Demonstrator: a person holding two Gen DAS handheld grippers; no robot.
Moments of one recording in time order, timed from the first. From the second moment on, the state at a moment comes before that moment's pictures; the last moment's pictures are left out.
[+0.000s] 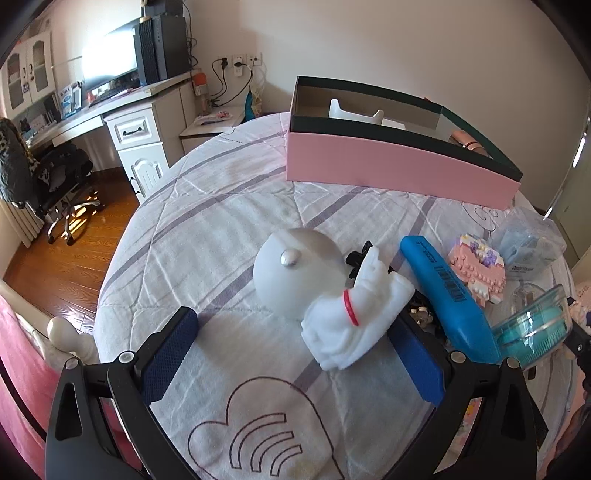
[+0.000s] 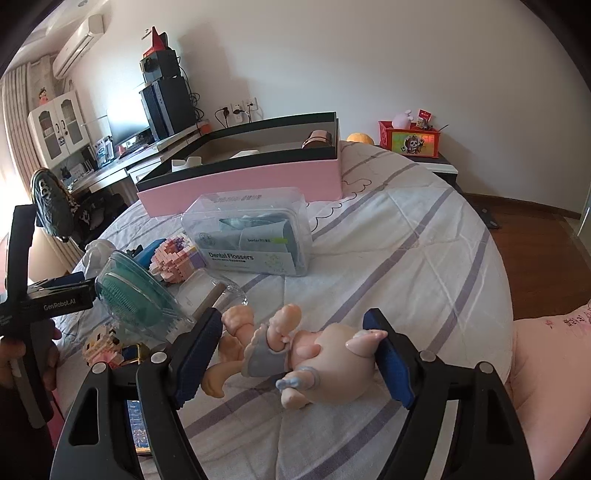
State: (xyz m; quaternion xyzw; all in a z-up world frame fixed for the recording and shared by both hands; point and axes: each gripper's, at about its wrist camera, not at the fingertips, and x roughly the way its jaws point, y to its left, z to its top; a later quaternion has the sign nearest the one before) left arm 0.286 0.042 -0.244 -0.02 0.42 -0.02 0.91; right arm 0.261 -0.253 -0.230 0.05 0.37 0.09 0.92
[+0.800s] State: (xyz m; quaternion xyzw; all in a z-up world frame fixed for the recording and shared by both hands) left arm 0.285 0.002 -0.179 0.05 0.34 -0.09 0.94; right arm 0.287 -0.242 -0.191 0.00 0.35 0.12 0.93
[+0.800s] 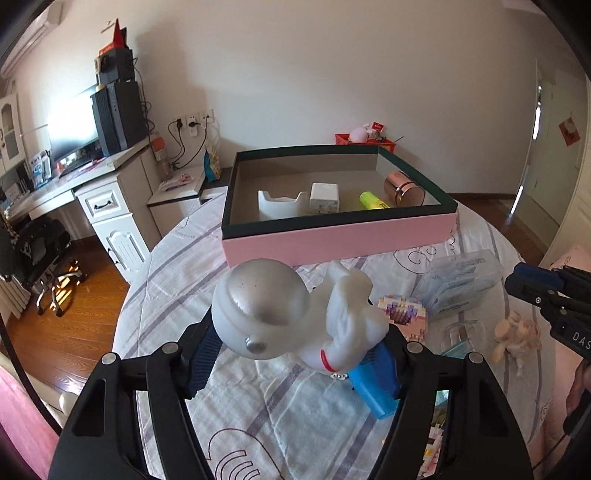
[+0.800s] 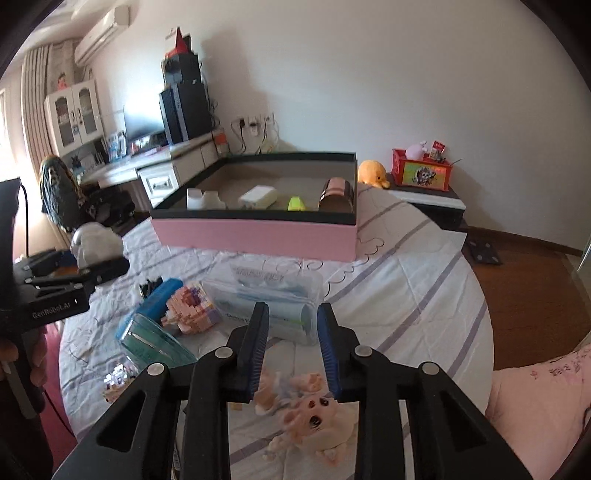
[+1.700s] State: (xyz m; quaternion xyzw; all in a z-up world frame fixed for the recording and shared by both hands) left arm 0.269 0.004 -0.178 0.04 0.34 -0.11 0.93; right arm 0.266 -0.248 -0.224 0.02 0.36 0.12 0.92
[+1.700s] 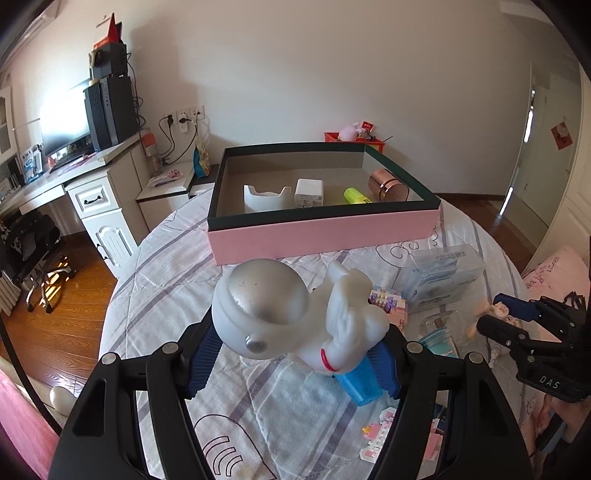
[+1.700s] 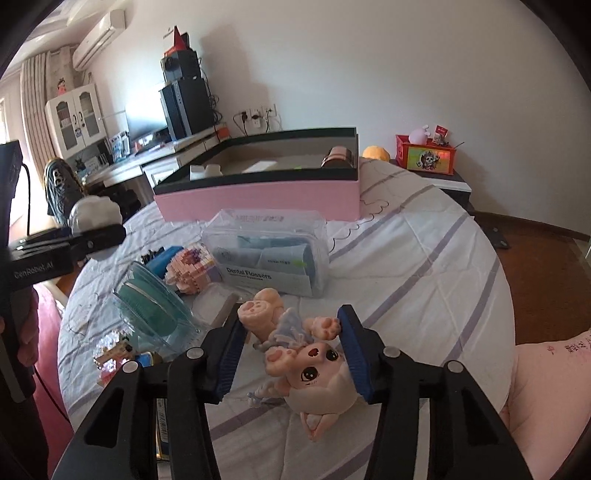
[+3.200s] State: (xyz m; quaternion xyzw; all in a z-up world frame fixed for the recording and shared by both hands) left arm 0.516 -0.016 -0.164 0.06 0.40 -0.07 0.91; right arm 0.535 -0.203 -0.169 -0.03 0.38 0.14 0.91
